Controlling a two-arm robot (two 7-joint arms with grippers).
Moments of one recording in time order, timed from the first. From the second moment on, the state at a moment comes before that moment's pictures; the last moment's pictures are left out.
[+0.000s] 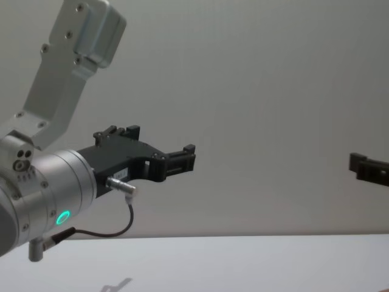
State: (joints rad) left arm -0.24 0.38 0.45 -1.63 -0.20 0.01 -0.01; right arm -0.04 0.37 -0.20 -1.80 0.31 0.06 0.07
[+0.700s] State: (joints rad) left arm -0.24 0.38 0.45 -1.63 -0.20 0.01 -0.01; right arm -0.13 0.46 -0.15 -1.83 0.35 0.12 0.09
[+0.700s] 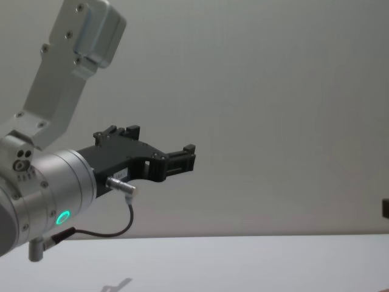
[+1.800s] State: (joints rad) left arm -0.24 0.38 0.45 -1.63 -0.20 0.01 -0.01; right arm -0.14 0.46 -0.16 -1.73 0.29 0.15 0.17
